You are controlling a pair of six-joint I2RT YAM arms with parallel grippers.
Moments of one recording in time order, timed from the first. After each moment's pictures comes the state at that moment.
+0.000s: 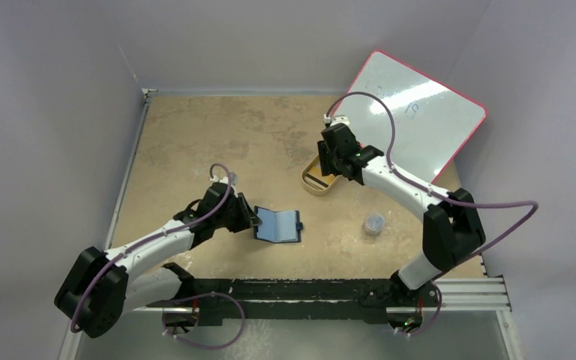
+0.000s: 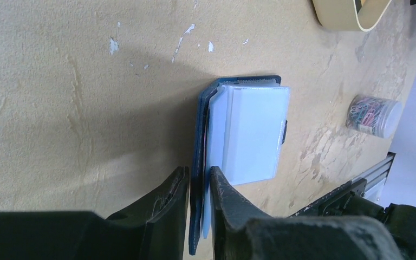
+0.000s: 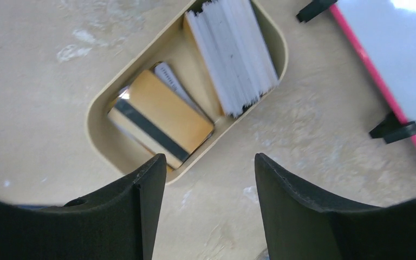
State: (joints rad) left arm -0.58 1.10 0.43 -0.11 0.14 -0.90; right arm 0.58 1.54 1.14 -0.48 0.35 0.30
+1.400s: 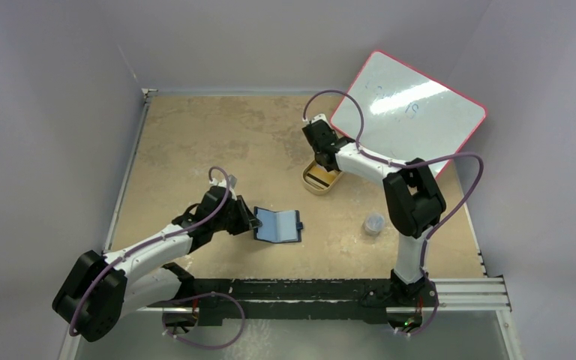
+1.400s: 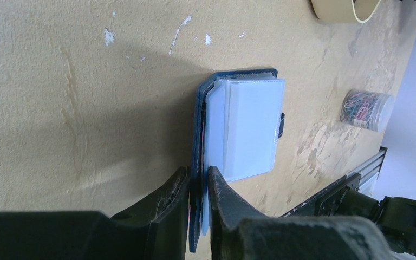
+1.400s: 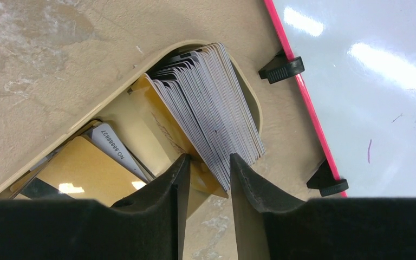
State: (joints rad) left arm -0.58 1.07 0.38 -0.06 0.16 -0.91; right arm 0.57 1.91 1.36 -0.44 0.61 0.00
